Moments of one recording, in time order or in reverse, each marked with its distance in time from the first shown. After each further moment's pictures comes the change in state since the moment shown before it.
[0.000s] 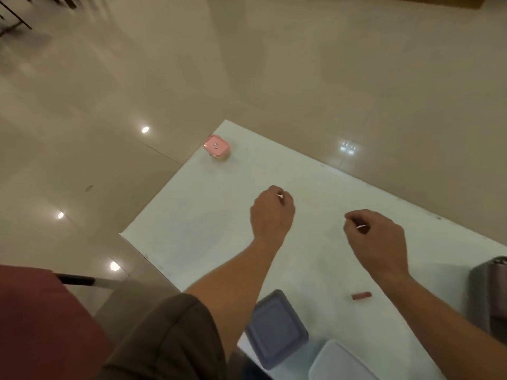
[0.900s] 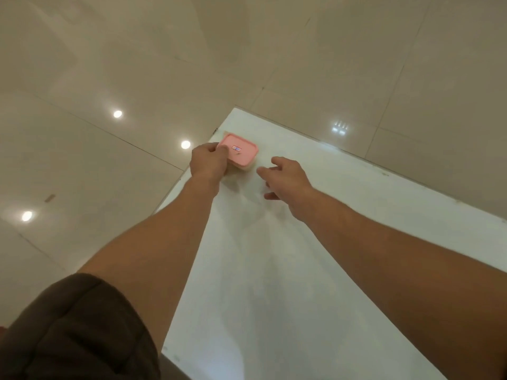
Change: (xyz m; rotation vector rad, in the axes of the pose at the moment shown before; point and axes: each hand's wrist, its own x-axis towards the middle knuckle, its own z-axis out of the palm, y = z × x) left_hand 0.294 -0.127 -0.058 -0.456 -0.049 -0.344; right_hand 0.160 -0.153 0.277 0.439 -0.466 0.388
